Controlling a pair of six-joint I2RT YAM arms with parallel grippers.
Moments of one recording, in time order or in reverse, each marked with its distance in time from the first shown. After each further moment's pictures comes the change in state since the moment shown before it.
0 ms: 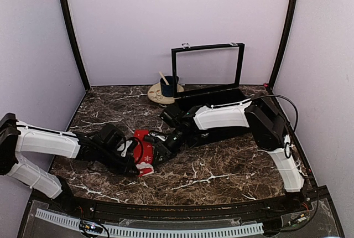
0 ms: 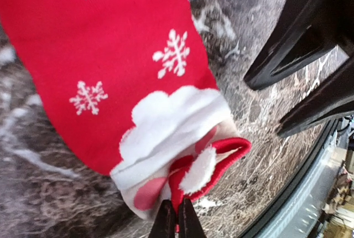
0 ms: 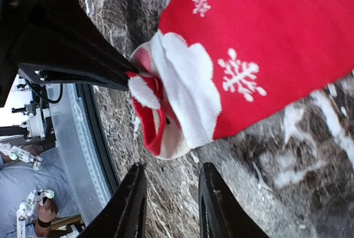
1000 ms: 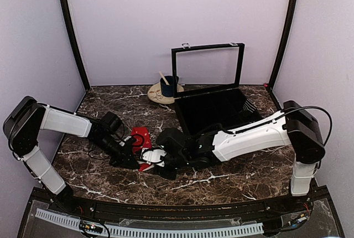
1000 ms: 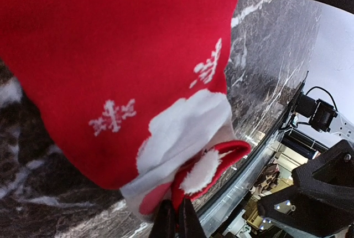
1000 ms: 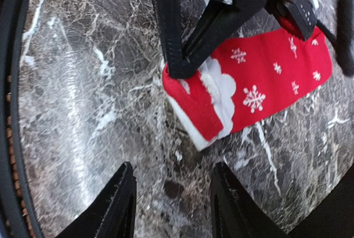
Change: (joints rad) left arm 0.278 0.294 0.208 -0.189 0.429 0.047; right arm 0.300 -0.389 -0.483 0.454 0.818 -0.412
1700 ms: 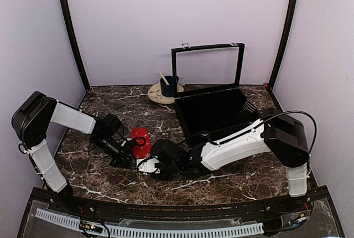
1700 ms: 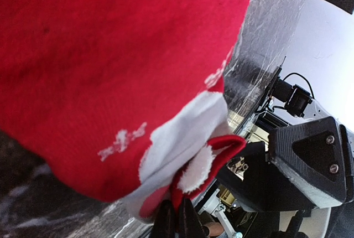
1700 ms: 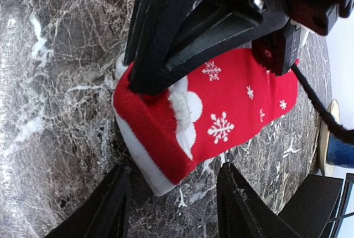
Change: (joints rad) left arm 0.066 0.116 0.041 -0.060 0.189 0.075; right arm 0.037 0.145 0.011 0.195 0.230 -0.357
